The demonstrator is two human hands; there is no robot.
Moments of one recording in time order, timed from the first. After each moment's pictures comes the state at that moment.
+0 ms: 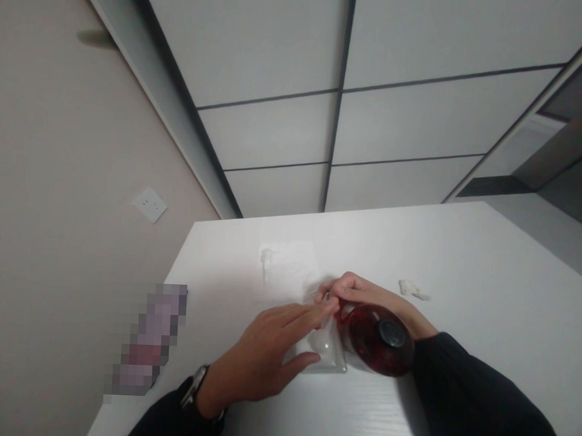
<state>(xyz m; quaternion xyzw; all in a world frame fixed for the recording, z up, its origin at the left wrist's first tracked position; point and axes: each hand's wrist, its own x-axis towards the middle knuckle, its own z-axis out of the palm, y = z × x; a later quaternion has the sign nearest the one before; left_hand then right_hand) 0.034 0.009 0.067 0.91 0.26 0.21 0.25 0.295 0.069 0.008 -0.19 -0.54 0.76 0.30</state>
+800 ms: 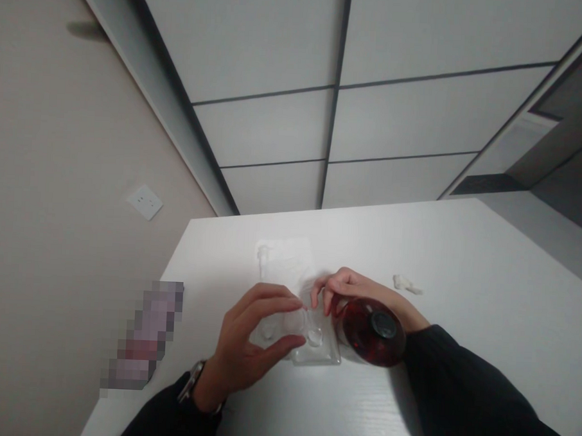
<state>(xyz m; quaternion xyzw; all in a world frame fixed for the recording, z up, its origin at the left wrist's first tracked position) 0.038 0.012 0.068 0.80 0.26 0.50 0.22 0.294 0.057 0.015 -0.22 -0.54 0.74 0.32</state>
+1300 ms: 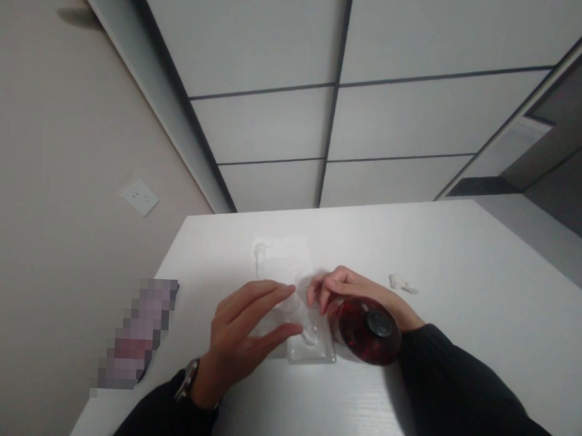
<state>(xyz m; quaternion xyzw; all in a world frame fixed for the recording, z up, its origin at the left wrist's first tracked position) 0.039 0.014 0.075 0.83 0.28 0.47 0.05 0.296 0.064 0.015 -0.21 -0.57 0.74 0.30</state>
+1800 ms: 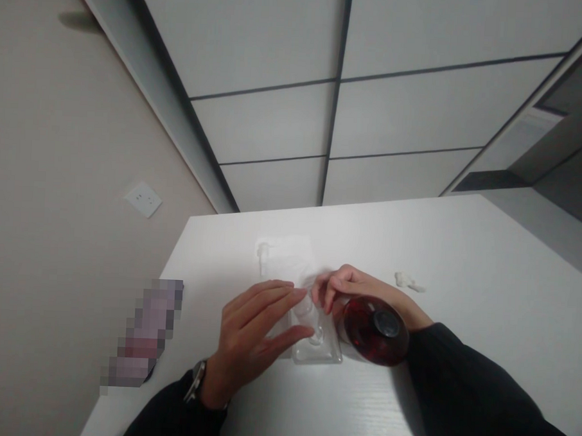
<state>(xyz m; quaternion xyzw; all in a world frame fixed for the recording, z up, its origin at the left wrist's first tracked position) 0.041 0.015 0.074 0.84 0.27 0.46 0.03 0.294 0.053 0.017 -0.23 -0.54 0.74 0.34</state>
